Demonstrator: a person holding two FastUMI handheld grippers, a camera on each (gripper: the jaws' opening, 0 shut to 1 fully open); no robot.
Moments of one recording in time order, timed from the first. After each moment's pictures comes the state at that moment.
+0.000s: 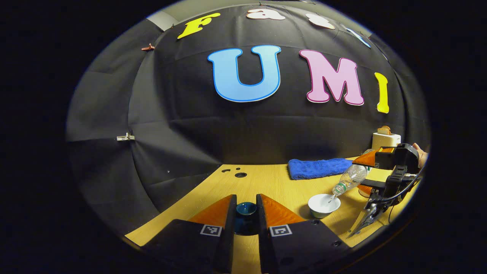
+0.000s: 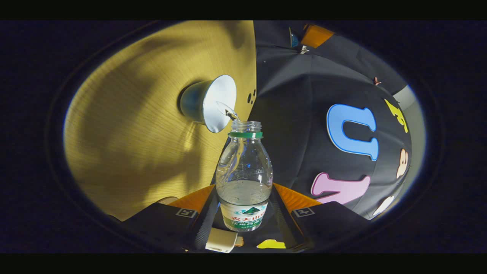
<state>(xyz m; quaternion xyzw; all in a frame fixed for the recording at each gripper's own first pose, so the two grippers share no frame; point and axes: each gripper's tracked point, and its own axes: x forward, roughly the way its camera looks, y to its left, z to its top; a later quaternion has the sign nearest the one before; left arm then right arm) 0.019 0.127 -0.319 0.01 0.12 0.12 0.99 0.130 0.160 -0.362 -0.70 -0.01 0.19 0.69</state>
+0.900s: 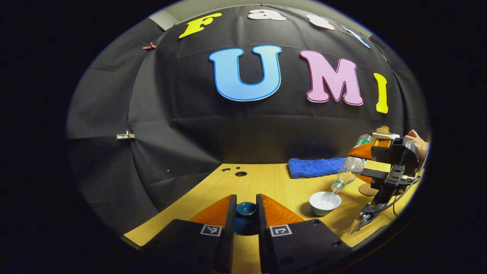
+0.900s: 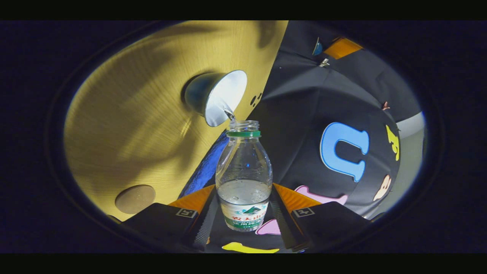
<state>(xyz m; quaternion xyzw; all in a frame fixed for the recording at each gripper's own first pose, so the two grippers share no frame) 0.013 0.130 -0.325 0.00 0.12 0.11 0.99 0.125 0.160 -0.362 -0.77 -0.07 0.18 0.61</state>
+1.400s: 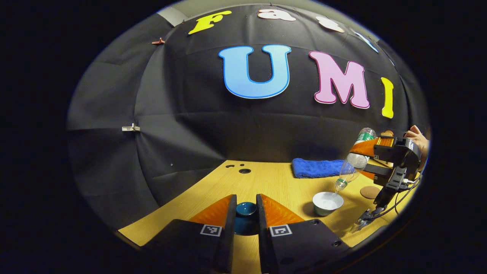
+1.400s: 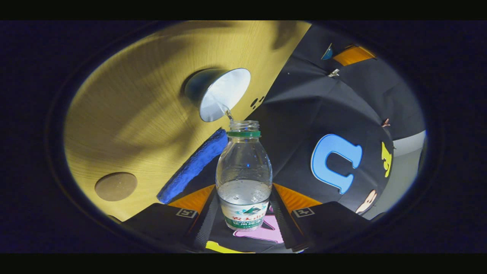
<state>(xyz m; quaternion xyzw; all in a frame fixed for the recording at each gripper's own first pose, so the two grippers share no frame) 0.006 0.139 -0.329 -0.02 0.12 0.13 0.98 0.124 0.160 -0.364 -0.81 -0.10 0.17 0.55</state>
